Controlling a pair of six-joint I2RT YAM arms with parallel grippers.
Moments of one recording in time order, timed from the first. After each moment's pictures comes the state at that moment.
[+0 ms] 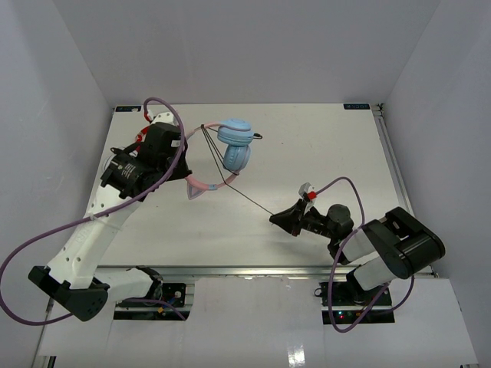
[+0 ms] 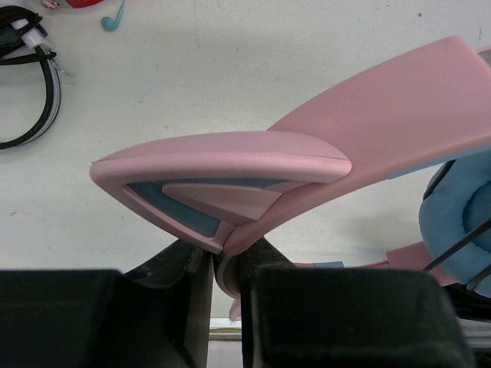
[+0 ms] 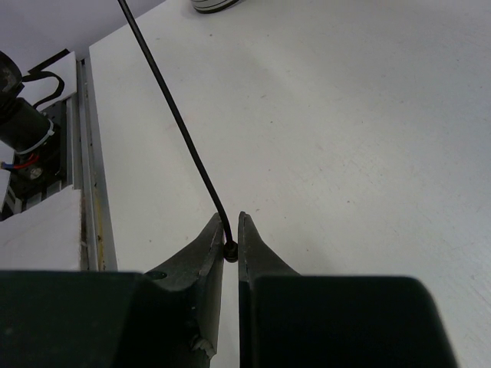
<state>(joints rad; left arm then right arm) -0.55 1.19 1.50 -1.04 -0.37 -0.54 0.52 1.50 0.09 1.36 -0.68 0.29</state>
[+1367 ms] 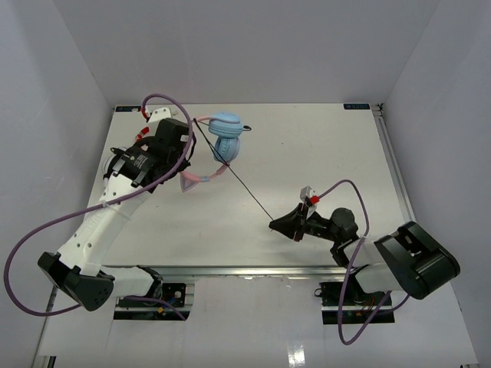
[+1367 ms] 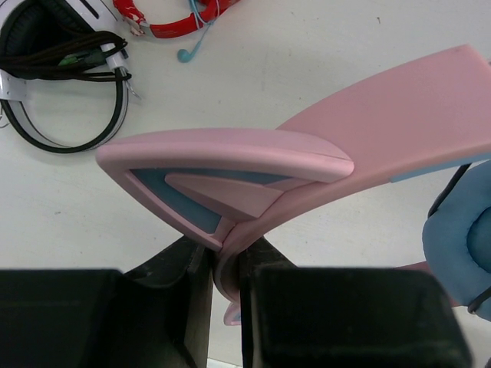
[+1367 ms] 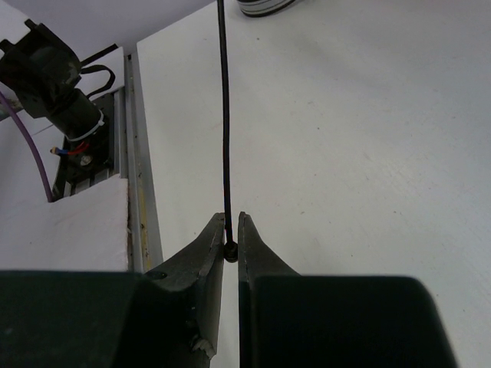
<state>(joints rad) -0.54 1.27 1.50 -1.02 -0.60 -0.61 0.54 1.32 0.06 1.30 -0.76 0.33</state>
